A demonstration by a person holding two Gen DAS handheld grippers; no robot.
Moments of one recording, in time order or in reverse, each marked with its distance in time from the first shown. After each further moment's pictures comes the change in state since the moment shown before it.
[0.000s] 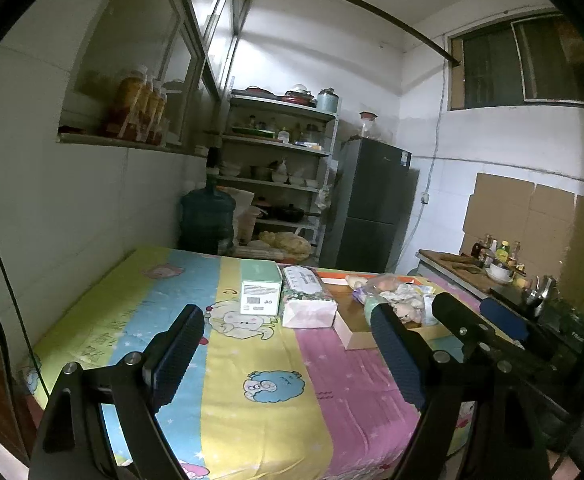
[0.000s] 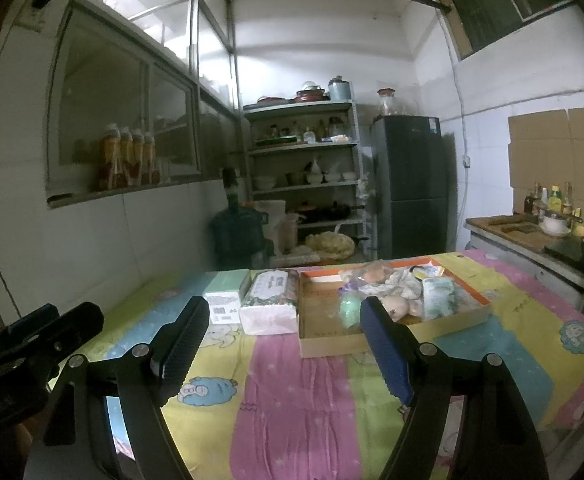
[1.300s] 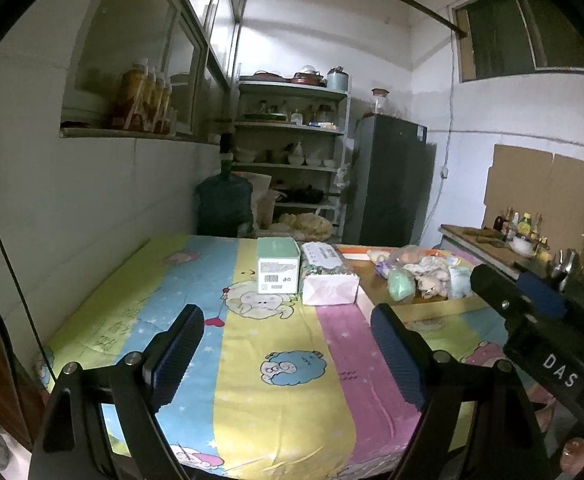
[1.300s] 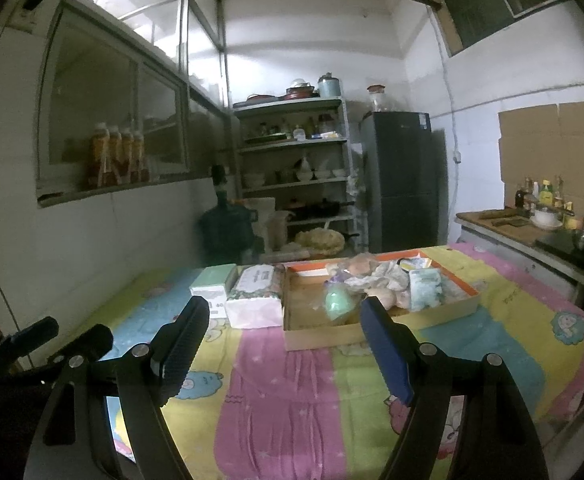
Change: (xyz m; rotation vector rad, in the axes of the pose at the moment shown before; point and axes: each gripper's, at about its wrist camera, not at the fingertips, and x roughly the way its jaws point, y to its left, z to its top) left arm 0.020 -0.003 -0.014 0.065 0.070 0.092; right arm -0.006 -0.013 -0.009 0.013 0.016 -0.030
